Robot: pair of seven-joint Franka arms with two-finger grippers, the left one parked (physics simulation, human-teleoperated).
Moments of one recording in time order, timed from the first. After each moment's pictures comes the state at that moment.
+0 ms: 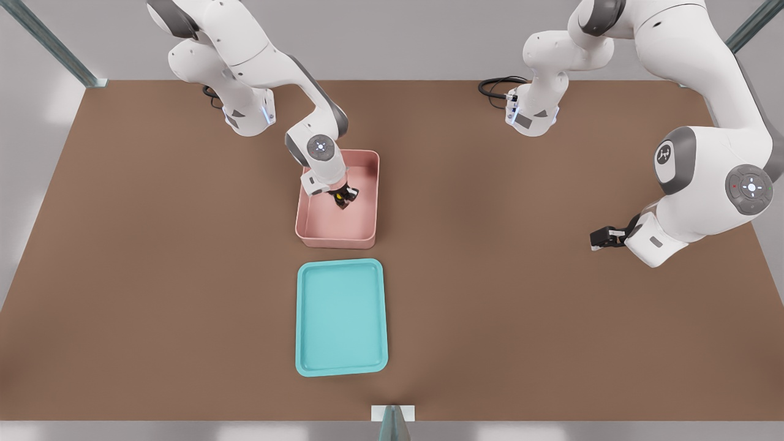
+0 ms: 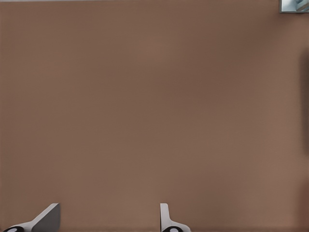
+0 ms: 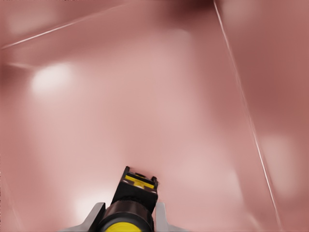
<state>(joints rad) 0.64 0.29 0.14 -2.37 0.06 2.63 1.09</state>
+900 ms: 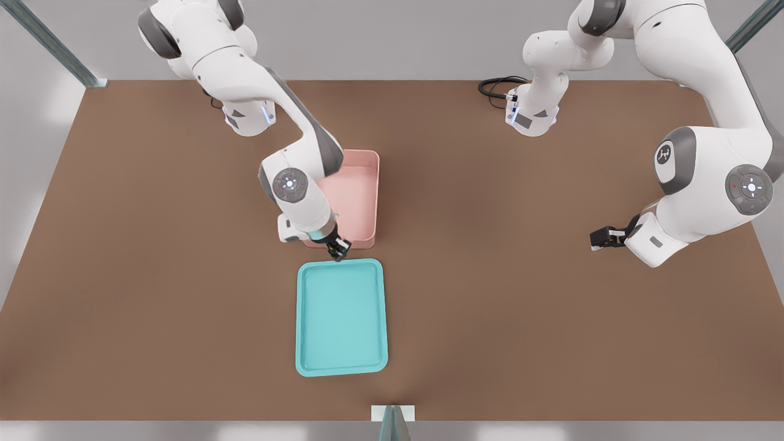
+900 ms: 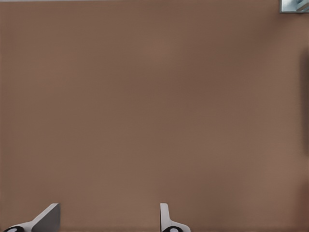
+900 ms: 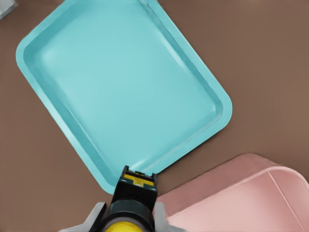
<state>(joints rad) 0.44 0.45 0.13 -1.63 0.04 2.18 1.10</state>
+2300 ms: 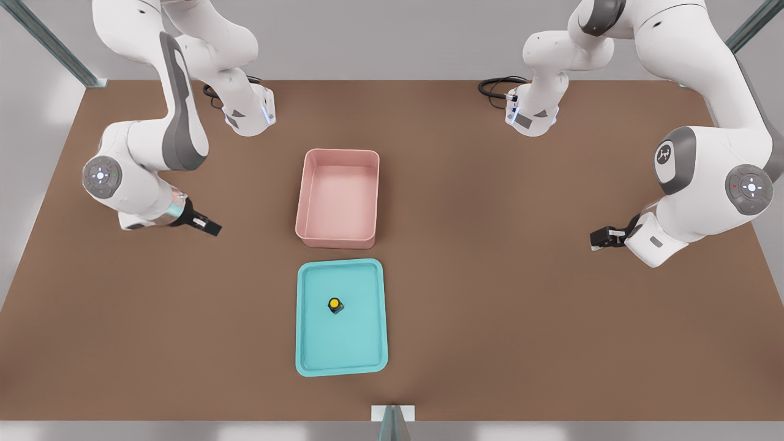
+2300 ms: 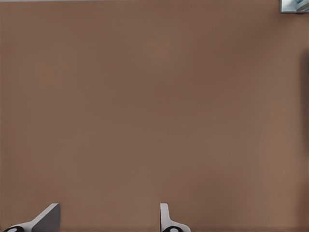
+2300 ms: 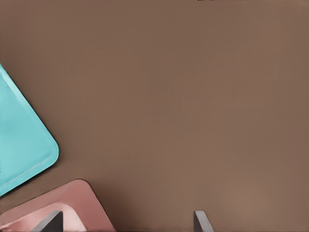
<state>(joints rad) 0.26 0.07 -0.17 -1.89 0.08 1.82 0.50</state>
